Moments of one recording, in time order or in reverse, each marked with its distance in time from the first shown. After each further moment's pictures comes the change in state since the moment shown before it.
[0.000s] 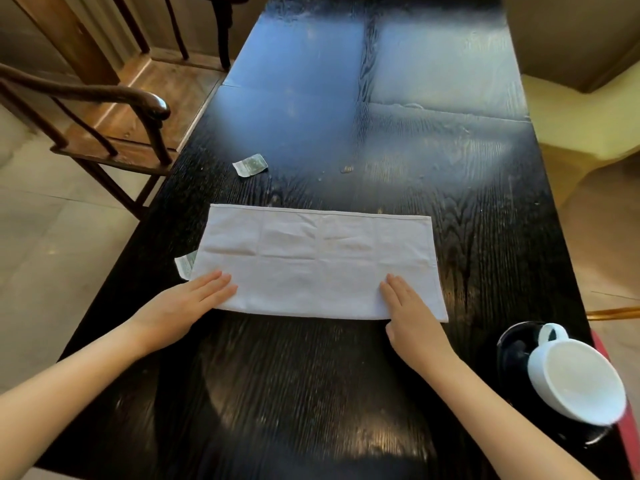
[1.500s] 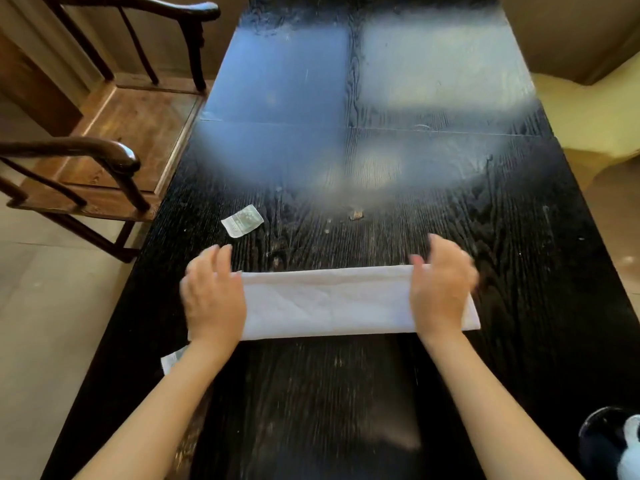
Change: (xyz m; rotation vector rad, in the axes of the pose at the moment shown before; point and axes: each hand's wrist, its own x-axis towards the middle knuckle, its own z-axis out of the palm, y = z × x) left_hand 0.164 -0.040 -0.009 -0.231 0.323 -0.864; right_hand 0.168 -0.001 -0.027 0.152 0.753 0.401
